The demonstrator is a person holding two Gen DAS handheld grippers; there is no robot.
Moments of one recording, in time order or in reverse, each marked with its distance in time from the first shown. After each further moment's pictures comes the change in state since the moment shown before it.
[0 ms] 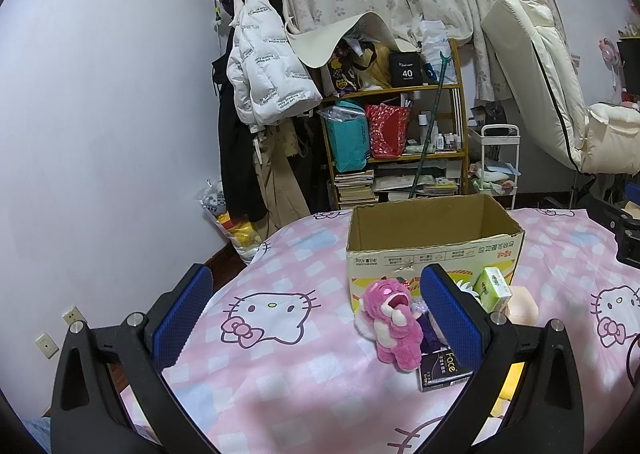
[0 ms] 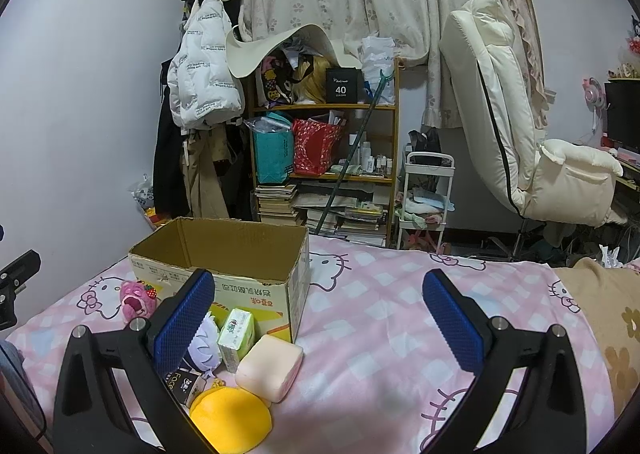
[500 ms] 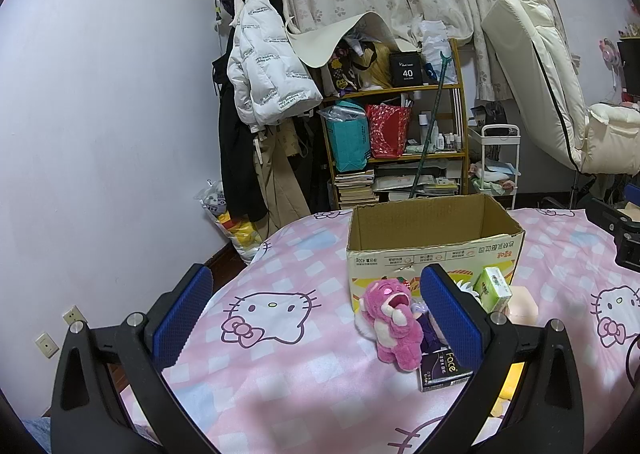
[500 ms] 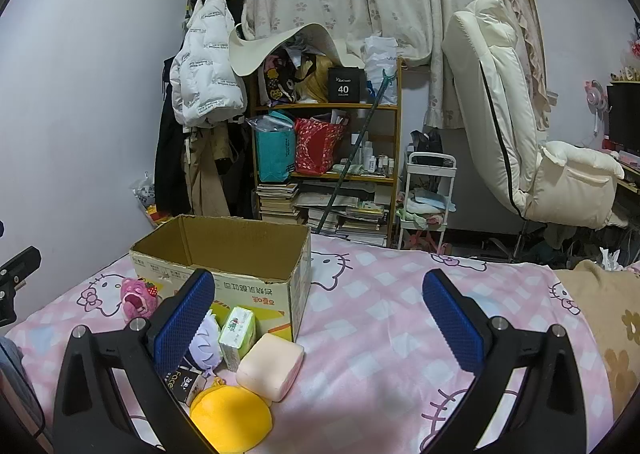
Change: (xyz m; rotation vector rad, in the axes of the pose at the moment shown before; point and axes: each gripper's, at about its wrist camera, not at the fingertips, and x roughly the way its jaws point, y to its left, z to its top) left arm 0.000 0.000 -0.001 0.001 -0.002 0.000; right arm -0.001 0.001 0.001 -0.003 0.004 0.004
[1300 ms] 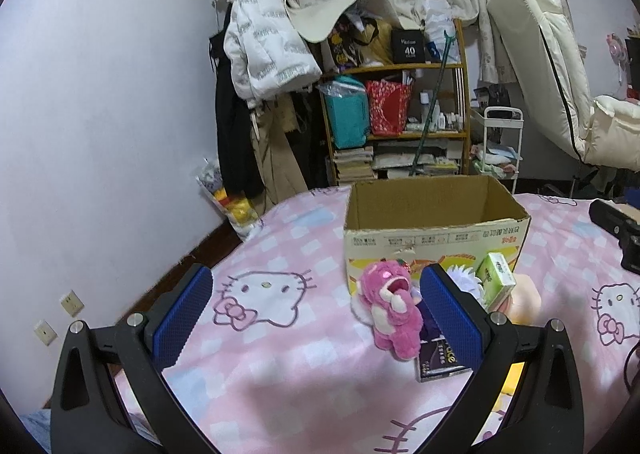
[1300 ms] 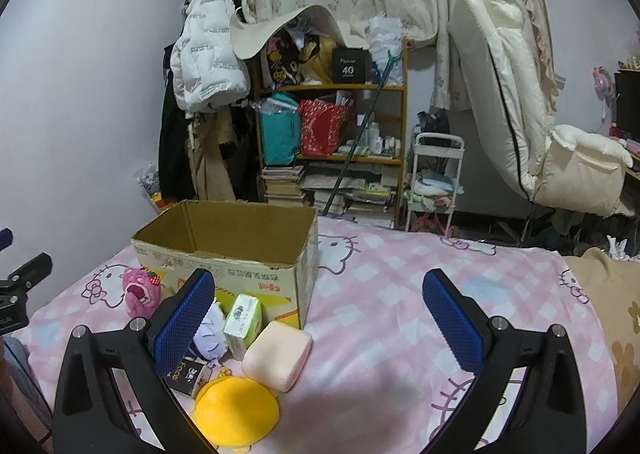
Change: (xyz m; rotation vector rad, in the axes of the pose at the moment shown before) left arm 0.022 -0.003 -0.003 -0.015 0.103 -0.017; right arm 0.014 0.003 -0.005 0.009 0.075 0.034
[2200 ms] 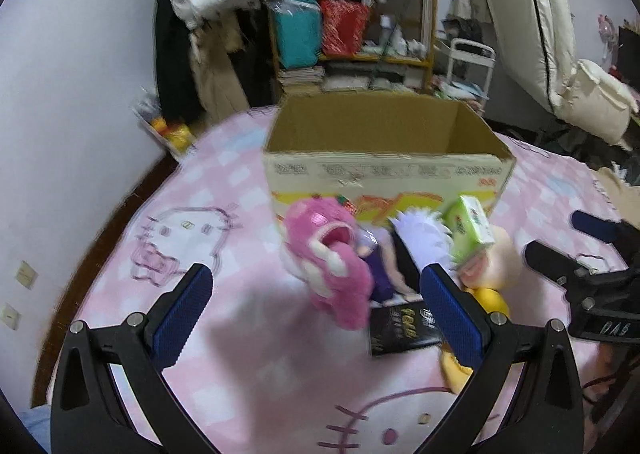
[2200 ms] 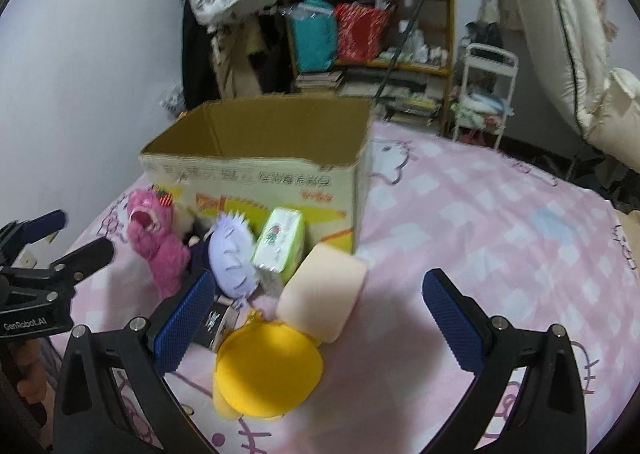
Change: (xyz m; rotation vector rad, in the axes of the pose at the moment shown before) left arm 0.075 -0.037 -0.013 0.007 0.310 -0.201; right arm 0.071 0.024 -0.029 -0.011 0.351 0.141
